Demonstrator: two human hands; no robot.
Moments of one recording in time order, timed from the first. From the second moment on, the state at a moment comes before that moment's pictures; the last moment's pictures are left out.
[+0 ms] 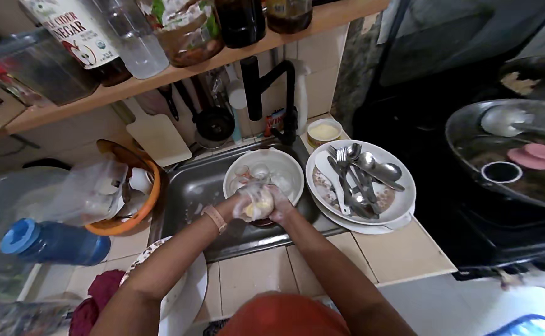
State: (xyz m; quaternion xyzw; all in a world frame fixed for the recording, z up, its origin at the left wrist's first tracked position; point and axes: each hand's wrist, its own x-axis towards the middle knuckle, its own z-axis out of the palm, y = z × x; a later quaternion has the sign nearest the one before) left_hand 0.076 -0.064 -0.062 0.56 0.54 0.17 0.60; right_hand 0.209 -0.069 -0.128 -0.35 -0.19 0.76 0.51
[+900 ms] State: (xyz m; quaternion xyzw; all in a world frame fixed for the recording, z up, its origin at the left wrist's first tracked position) left_hand 0.090 -0.080 -0.068 0.55 0.52 0.29 0.59; right_hand 0.225 -0.055 -0.130 -0.40 -0.28 0.73 0.48
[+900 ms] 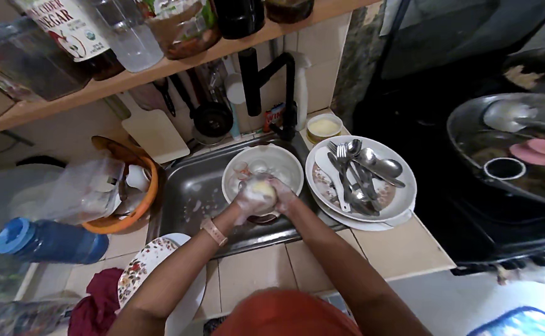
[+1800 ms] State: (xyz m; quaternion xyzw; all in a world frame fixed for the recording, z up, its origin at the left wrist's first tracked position) left_hand 0.044 -0.065 -0.099 0.24 0.58 0.49 0.60; right_hand 0.187 -0.076 -0.133 -0.20 -0.13 0.82 0.53
